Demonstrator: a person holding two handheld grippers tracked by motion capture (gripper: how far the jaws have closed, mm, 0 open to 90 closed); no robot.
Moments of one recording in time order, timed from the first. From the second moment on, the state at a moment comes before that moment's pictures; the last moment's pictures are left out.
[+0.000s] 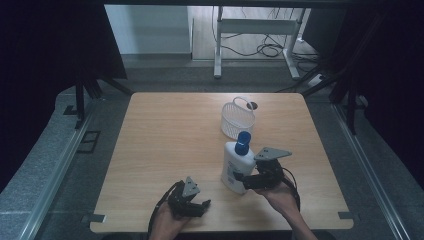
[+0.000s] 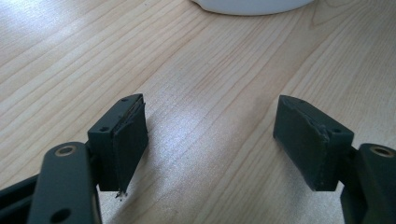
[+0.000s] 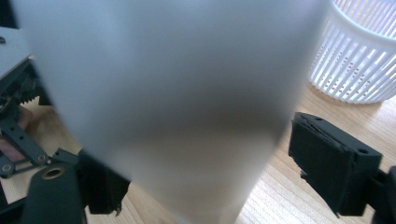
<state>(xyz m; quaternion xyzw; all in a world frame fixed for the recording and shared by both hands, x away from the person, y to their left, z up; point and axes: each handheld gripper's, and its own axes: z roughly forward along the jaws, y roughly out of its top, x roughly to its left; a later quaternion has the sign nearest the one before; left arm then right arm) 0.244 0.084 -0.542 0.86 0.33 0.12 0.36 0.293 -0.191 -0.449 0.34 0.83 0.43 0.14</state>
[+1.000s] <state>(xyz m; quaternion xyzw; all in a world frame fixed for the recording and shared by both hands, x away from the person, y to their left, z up) 0.244 0.083 -0.542 0.87 0.33 0.12 0.36 0.296 -0.179 -0.422 0.30 0.84 0.43 0.14</state>
